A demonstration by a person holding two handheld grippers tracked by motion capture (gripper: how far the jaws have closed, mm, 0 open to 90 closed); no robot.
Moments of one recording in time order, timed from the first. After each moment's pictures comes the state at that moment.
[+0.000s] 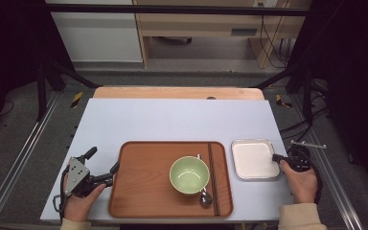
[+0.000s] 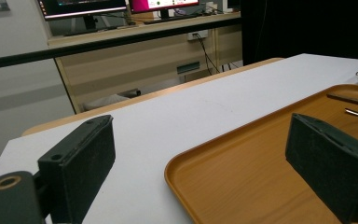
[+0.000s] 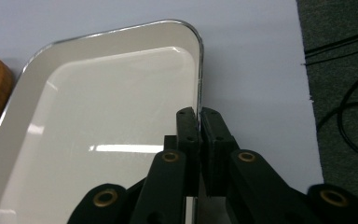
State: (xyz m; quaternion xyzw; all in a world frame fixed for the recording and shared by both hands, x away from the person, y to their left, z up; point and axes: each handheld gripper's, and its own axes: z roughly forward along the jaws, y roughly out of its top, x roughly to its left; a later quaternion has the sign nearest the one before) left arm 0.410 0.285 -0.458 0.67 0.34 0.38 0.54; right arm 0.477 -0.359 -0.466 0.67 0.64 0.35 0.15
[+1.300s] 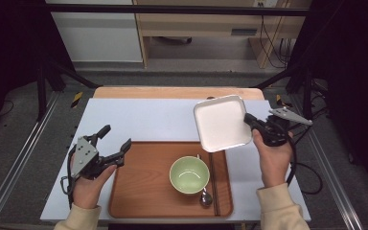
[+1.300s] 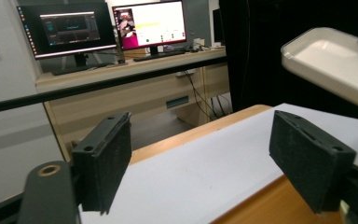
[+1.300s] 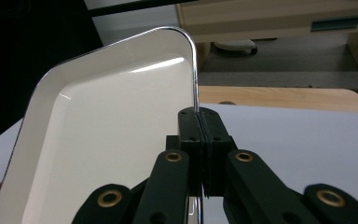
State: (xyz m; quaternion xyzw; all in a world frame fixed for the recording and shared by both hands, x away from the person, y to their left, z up) left arm 0.429 0.230 -0.375 0.65 0.30 0.39 0.59; right arm 0.484 -0.231 -0.335 0.51 0.63 0.52 0.25
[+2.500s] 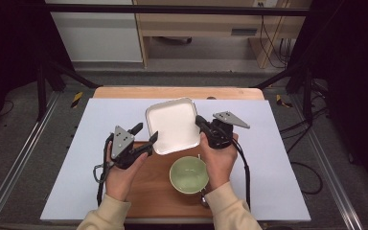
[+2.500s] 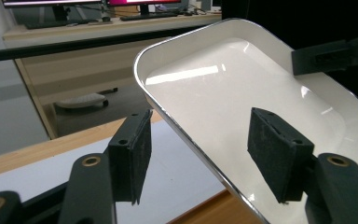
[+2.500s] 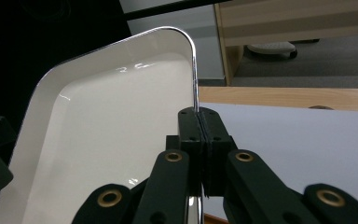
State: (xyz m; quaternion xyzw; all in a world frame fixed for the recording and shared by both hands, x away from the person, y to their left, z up) left arm 0.456 0.162 -0.378 0.68 0.35 0.33 0.55; right arm 0.492 -0.109 -0.362 0.49 0.63 0.55 0.23
